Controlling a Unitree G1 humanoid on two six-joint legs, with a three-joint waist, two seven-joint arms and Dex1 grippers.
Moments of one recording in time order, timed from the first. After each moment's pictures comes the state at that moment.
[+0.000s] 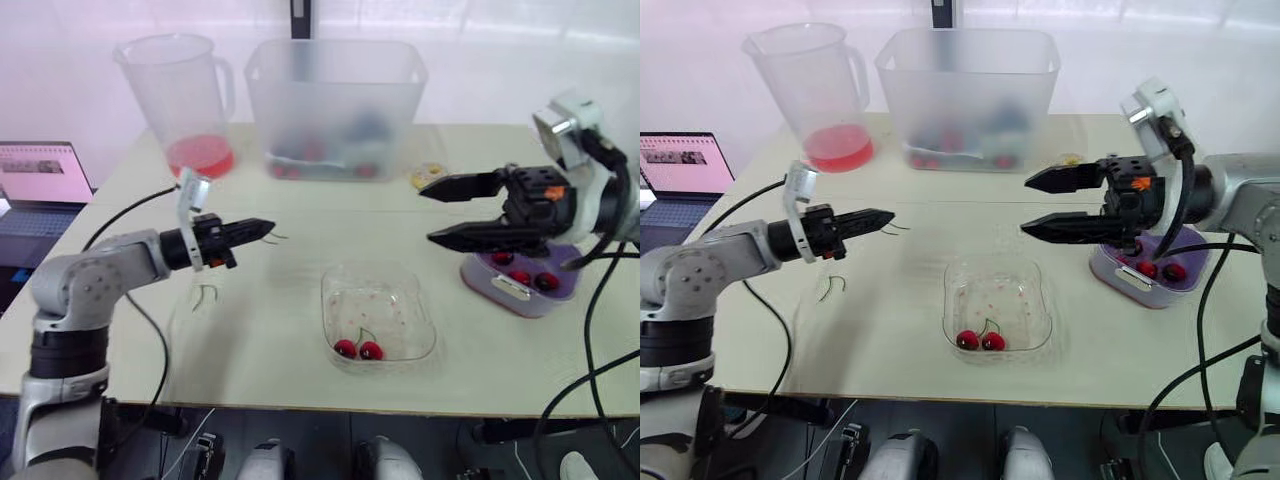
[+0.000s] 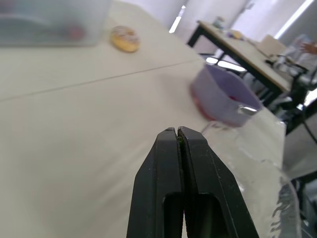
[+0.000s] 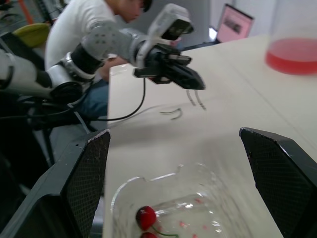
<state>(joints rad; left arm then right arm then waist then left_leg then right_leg) -0.58 0.68 0.24 -0.10 -0.96 1.08 -0.67 -0.82 -1.02 -0.18 -0.23 0.98 1.05 1.19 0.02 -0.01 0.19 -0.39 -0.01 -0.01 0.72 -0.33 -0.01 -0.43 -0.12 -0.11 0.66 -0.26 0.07</state>
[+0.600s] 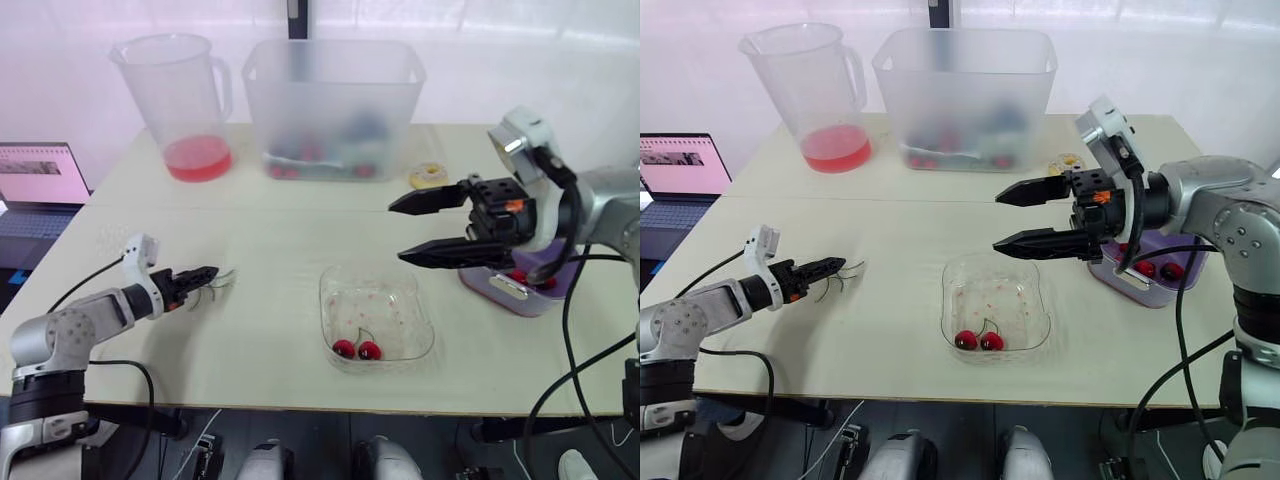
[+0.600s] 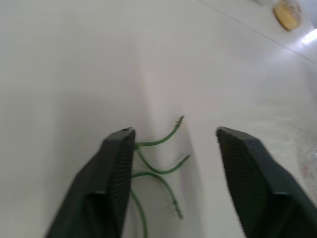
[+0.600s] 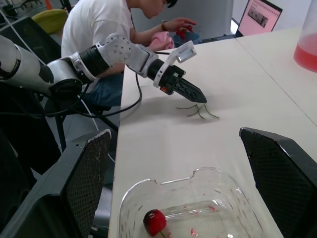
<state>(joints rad) -0.40 0.67 0.34 0.18 -0.77 0.98 -0.54 -0.84 -0.97 -0.09 -0.25 0.95 1.02 1.16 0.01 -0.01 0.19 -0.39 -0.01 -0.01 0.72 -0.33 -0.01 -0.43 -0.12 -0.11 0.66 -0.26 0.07</state>
